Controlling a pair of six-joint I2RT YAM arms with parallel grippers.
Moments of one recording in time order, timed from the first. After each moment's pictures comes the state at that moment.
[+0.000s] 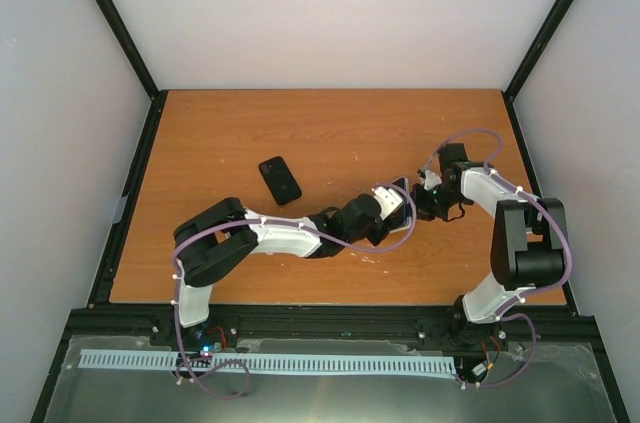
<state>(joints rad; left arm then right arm) -1.10 1.92 1.09 0.30 -0.21 -0.10 0.06 1.62 0.94 -0.73 -0.53 0.22</state>
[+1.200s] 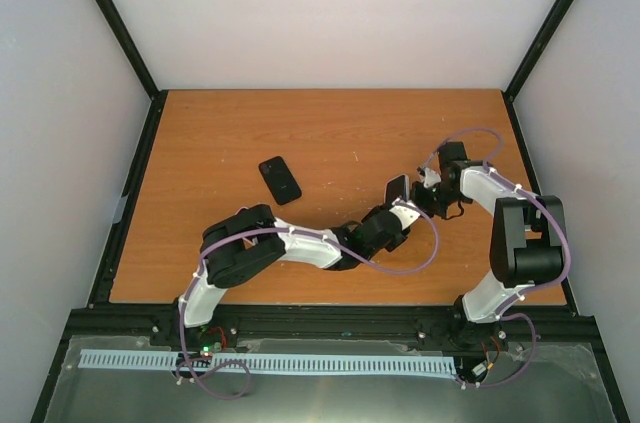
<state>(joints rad) -1.18 2.08 1.20 0.38 -0.44 0.00 0.06 1.63 0.95 -0.71 -0.53 0.23</state>
